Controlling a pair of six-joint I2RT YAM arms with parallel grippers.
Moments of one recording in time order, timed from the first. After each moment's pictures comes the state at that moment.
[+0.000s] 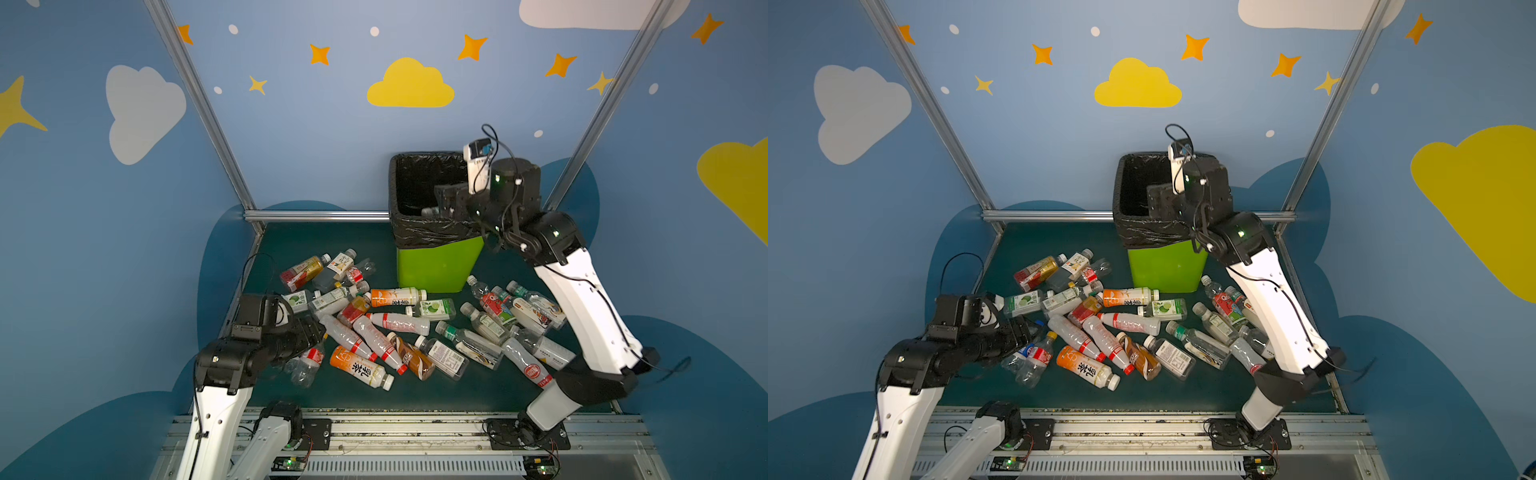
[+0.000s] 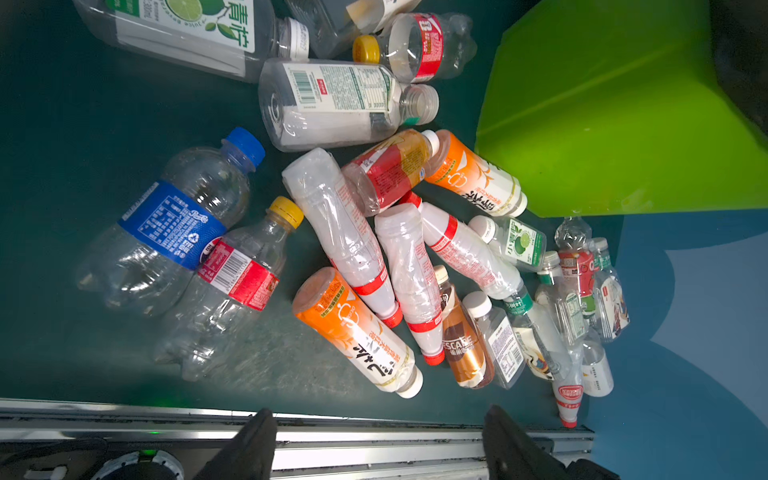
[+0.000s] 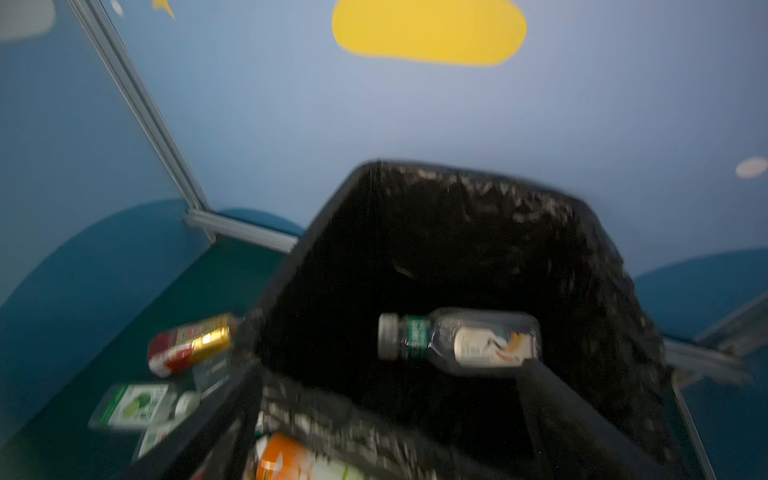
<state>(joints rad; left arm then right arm) -0.10 0.73 1.08 -1.31 0.28 -0.62 0.66 1.54 2.07 -0.83 0.26 0.11</state>
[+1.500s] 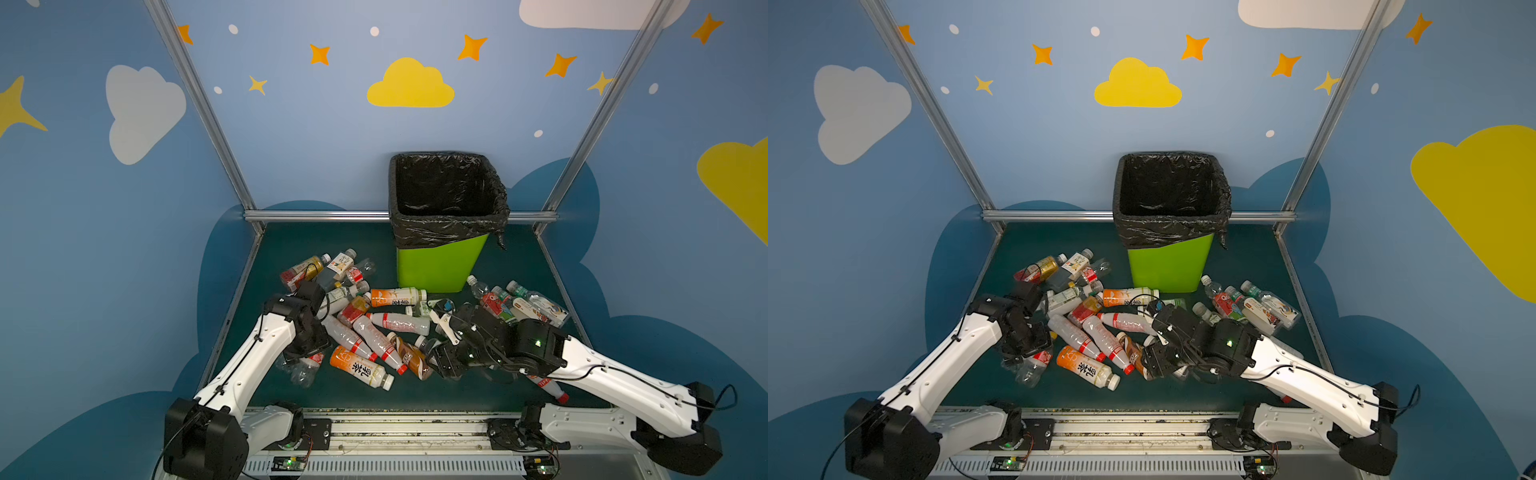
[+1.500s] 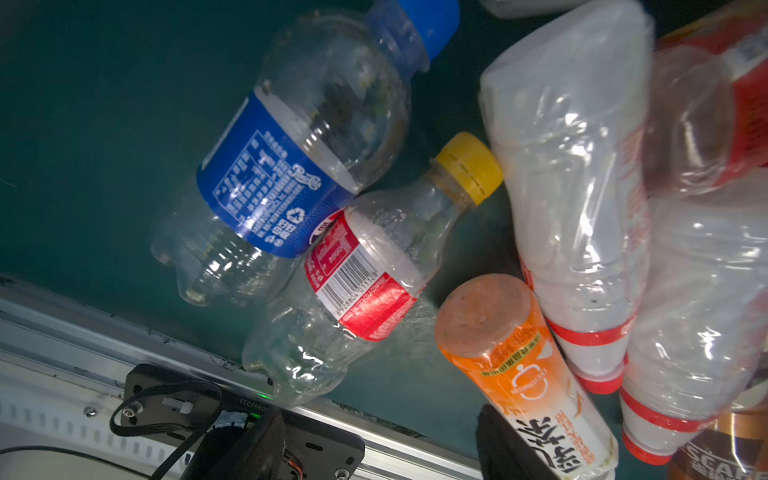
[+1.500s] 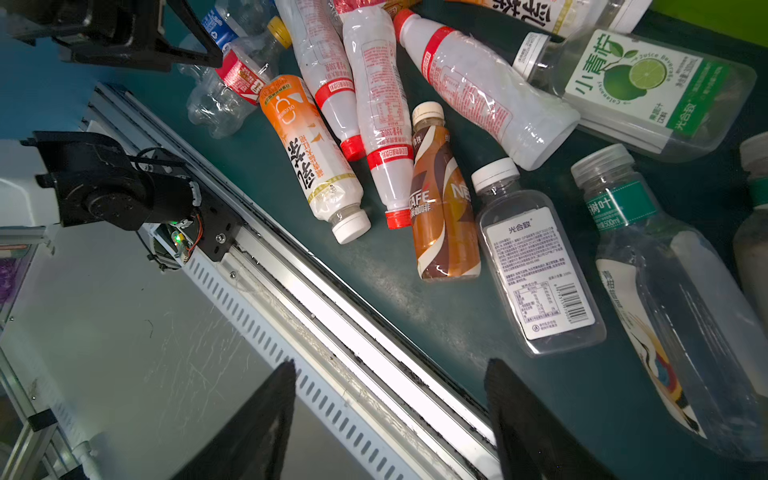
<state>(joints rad) -0.25 1.18 0.91 -1.27 -0.03 -0.73 1.15 1.08 1.14 -1.02 0.00 0.56</state>
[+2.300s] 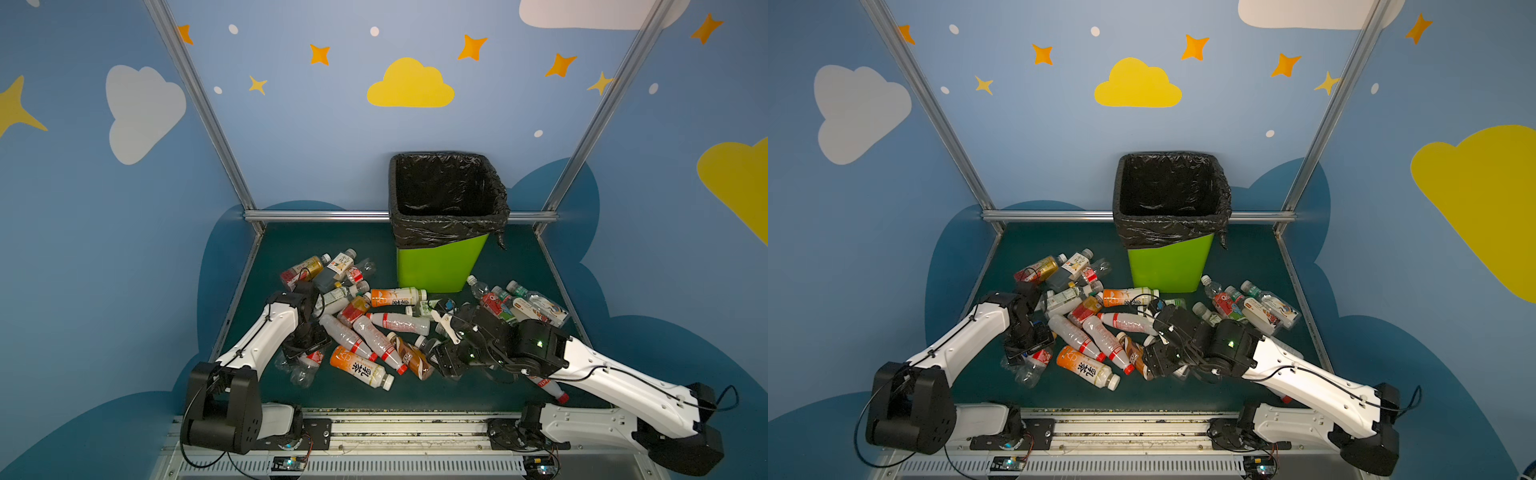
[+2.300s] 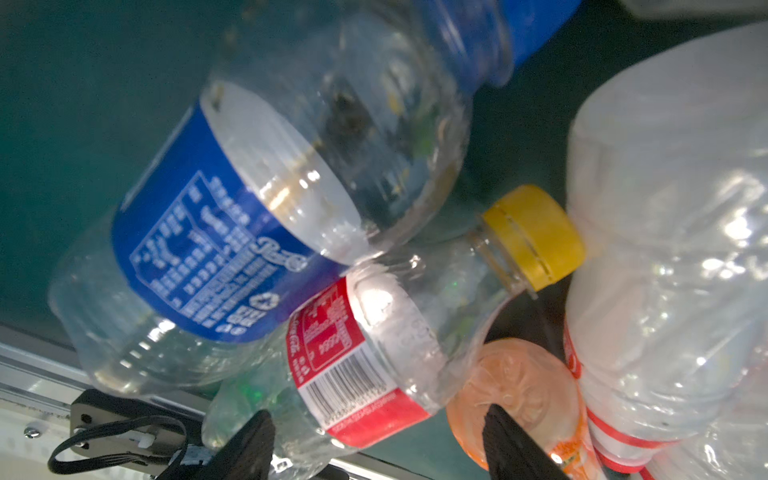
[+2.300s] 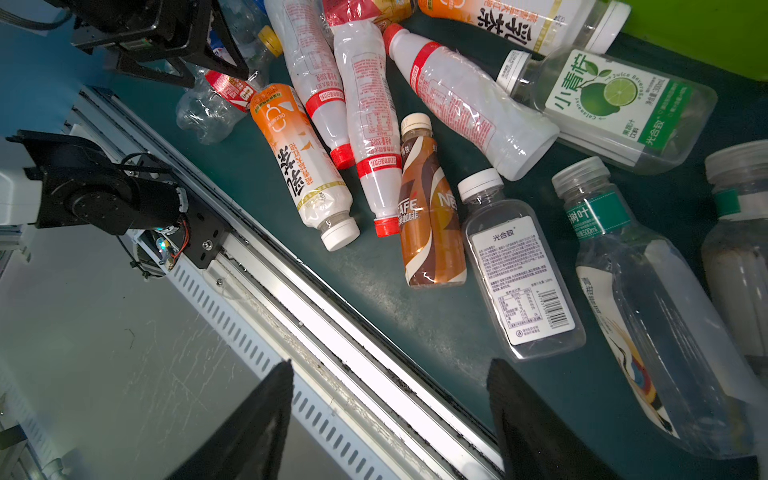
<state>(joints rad) -0.13 1.33 0.86 -1.14 0.05 -0.69 1.15 1.08 1.14 -1.02 0.05 0.54</state>
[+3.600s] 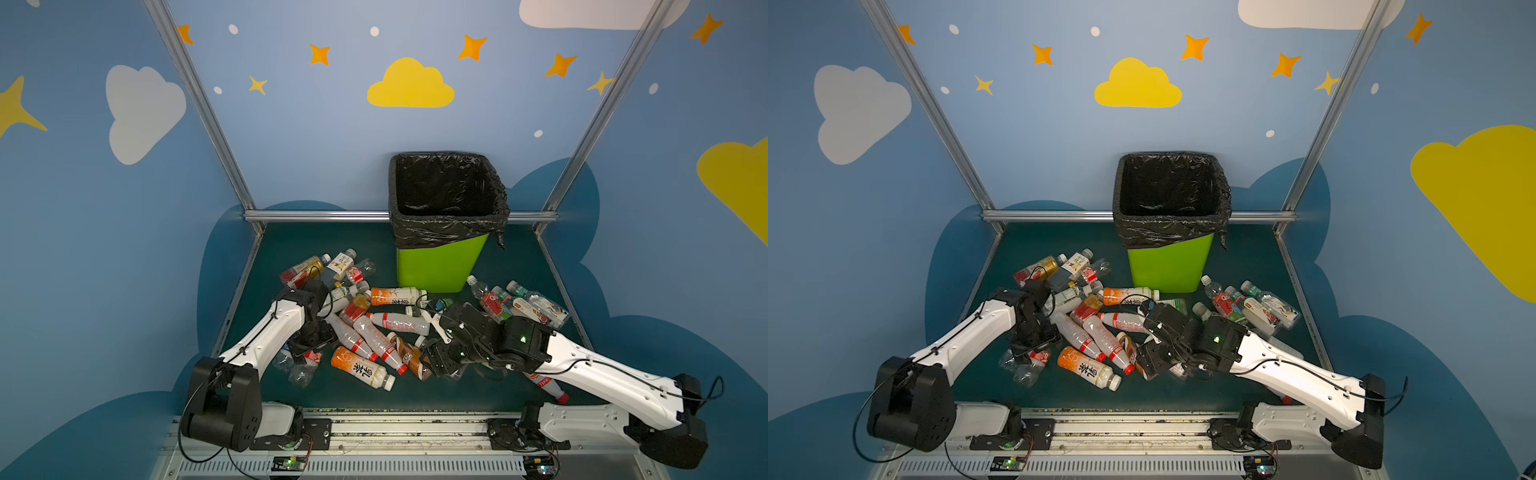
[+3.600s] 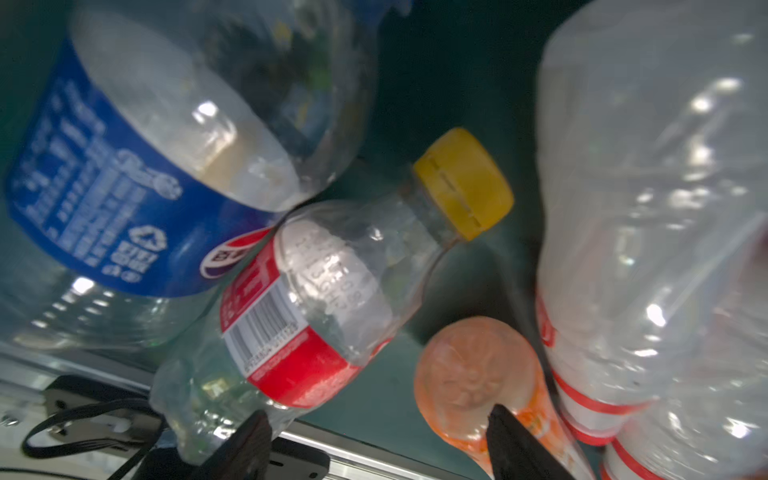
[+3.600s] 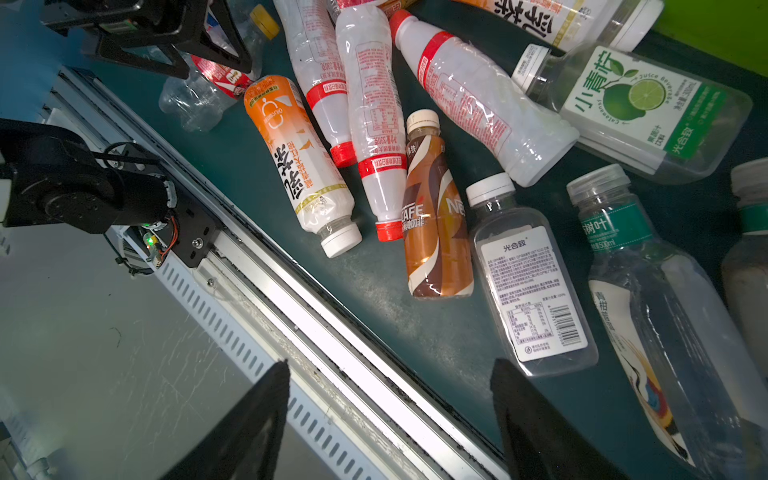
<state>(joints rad) -0.21 1.37 0.91 -1.17 0.05 -0.75 1.15 1.14 1.14 -0.99 0.03 0.52</state>
